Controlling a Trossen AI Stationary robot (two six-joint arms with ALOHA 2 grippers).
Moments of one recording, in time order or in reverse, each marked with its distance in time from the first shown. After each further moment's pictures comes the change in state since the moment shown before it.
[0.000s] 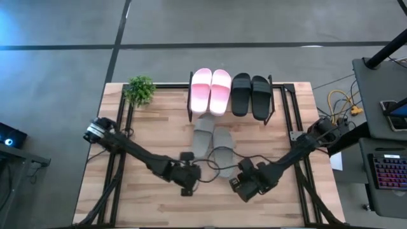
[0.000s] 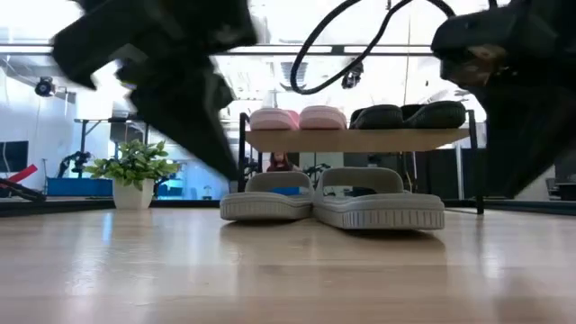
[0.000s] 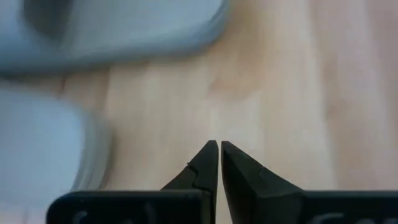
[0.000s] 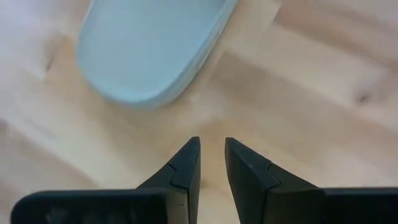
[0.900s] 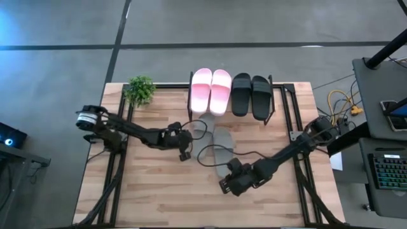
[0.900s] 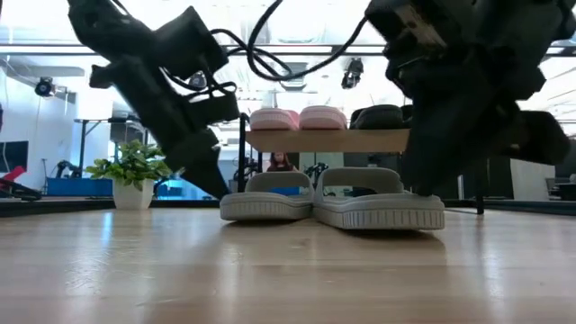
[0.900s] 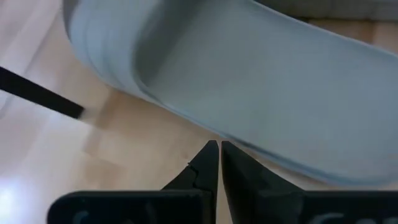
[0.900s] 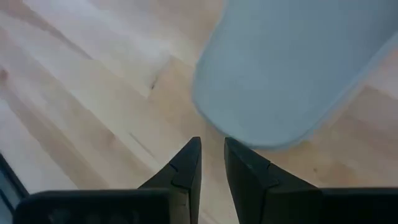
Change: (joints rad) left arm 0.366 -0.191 -0.402 0.278 -0.052 0.082; right arm -0.083 0.014 -0.048 0.399 -0.040 -0.182
